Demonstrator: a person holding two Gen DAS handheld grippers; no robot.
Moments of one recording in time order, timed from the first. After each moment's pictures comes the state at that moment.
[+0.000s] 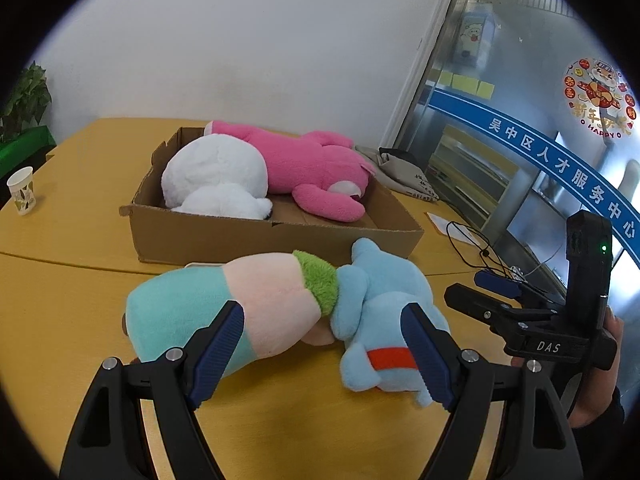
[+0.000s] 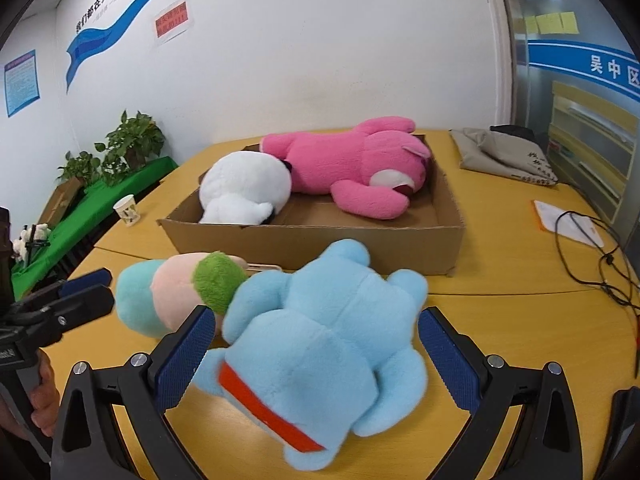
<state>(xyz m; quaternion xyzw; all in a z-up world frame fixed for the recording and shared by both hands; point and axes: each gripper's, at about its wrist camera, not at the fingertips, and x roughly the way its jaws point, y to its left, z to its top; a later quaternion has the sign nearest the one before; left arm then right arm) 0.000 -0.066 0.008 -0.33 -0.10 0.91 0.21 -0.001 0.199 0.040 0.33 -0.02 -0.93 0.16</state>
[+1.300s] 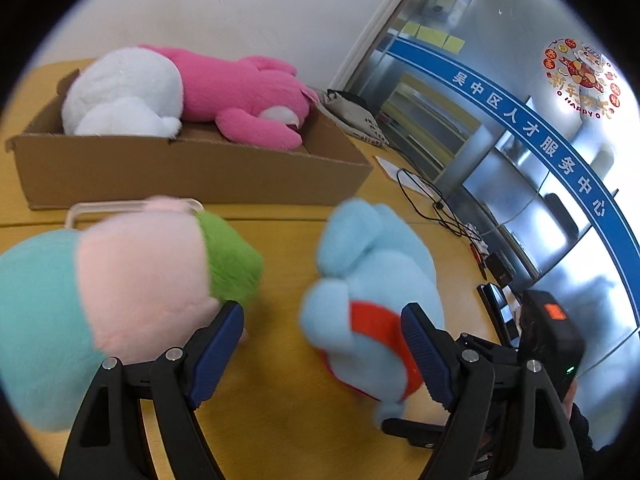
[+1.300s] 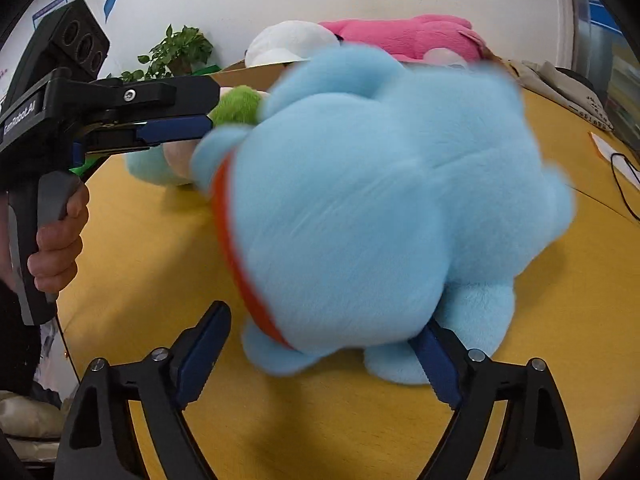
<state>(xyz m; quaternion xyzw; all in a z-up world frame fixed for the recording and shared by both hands) -0.040 0.002 -0.049 -0.41 -0.12 0.85 0.31 0.049 0.210 -0.059 0.43 0.02 -0.87 0.25</state>
